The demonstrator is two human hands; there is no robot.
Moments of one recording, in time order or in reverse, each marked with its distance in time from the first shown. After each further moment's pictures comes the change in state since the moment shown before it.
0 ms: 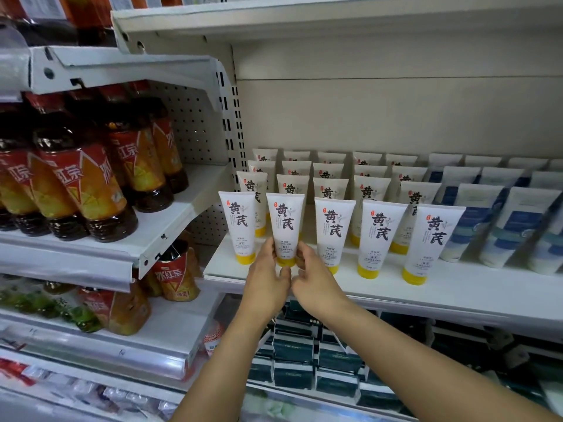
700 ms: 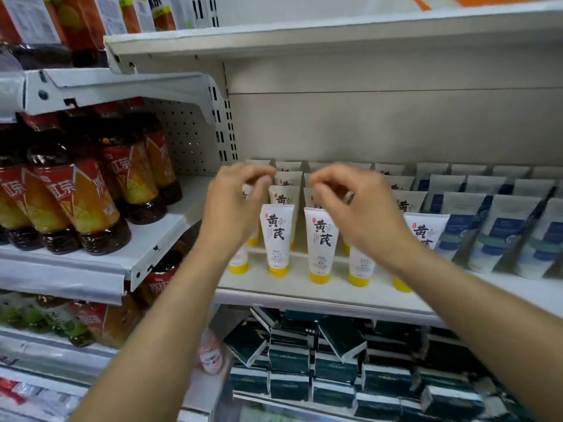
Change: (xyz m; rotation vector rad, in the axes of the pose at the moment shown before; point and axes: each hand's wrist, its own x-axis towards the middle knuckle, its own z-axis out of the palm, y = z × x) left_hand 0.041 0.117 -0.078 0.276 0.323 0.487; right_hand -0.007 -0.094 -0.107 -0.304 0.353 -0.557
